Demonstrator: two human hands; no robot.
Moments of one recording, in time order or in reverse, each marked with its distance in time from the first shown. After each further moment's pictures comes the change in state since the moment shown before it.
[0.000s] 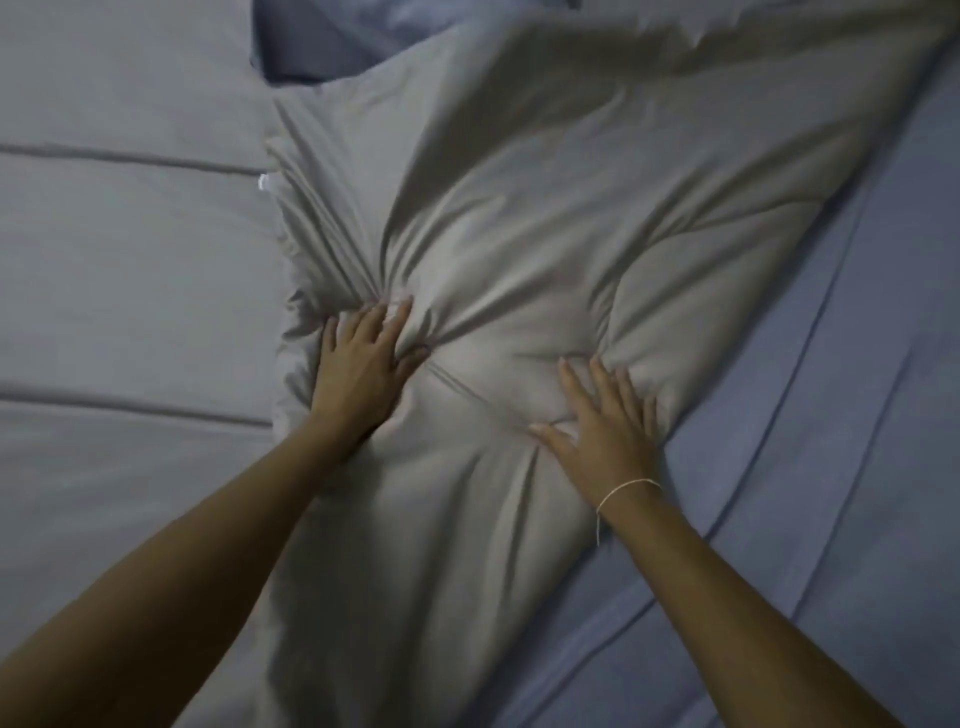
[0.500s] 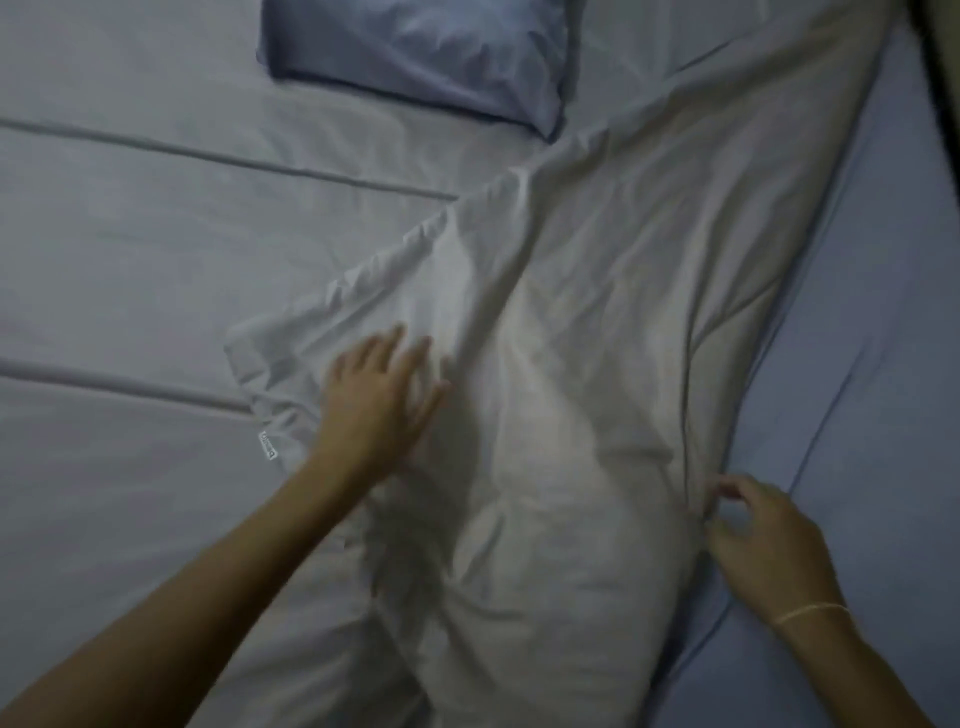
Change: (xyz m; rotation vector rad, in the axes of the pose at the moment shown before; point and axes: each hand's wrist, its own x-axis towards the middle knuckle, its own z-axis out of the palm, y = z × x) left_hand -0.057 0.060 -0.067 -0.217 0.051 -0.017; right_hand -0.094 0.101 -0.089 0.208 -0.014 0.335
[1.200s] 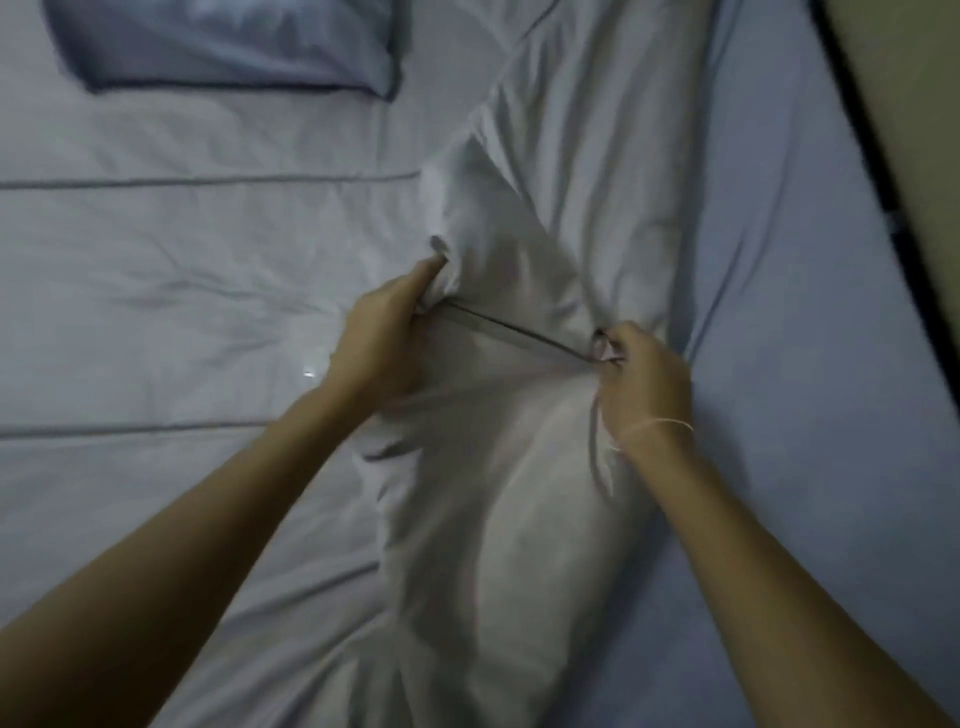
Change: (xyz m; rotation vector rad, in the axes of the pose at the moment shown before) left_hand 0.052 0.143 0.035 -0.286 -0.052 0.241; right_hand 0.076 0.025 -0.002 0.158 0.327 -0.099
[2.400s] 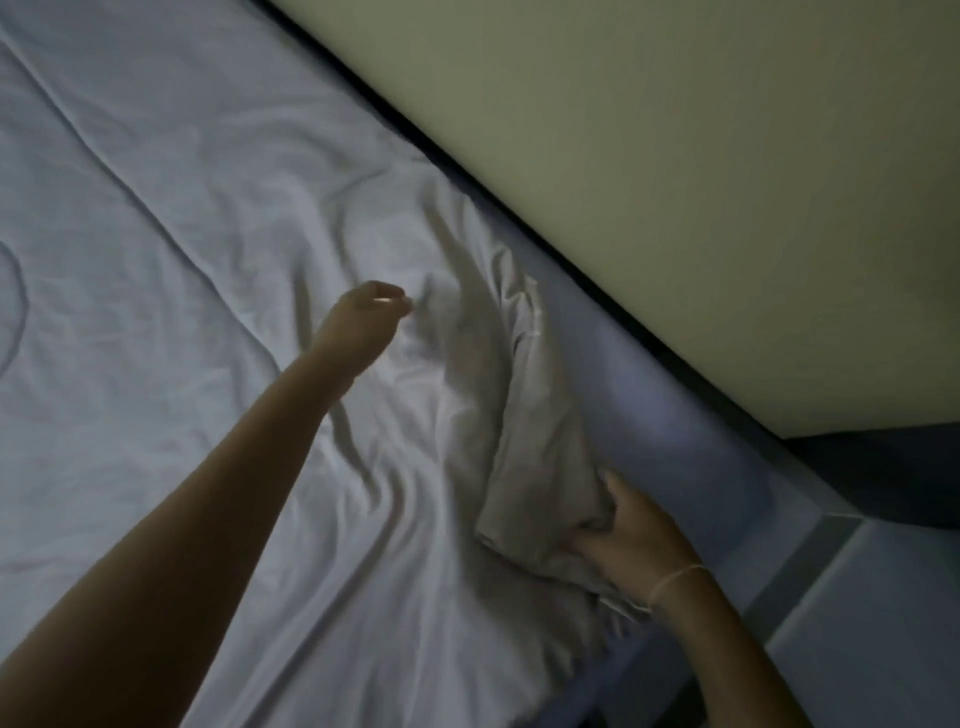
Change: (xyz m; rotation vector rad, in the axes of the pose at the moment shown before) left_hand 0.057 0.336 0.254 -0.224 -0.623 -0.263; right_hand -0.193 0.284 -0.169 0.594 -0.226 0.785
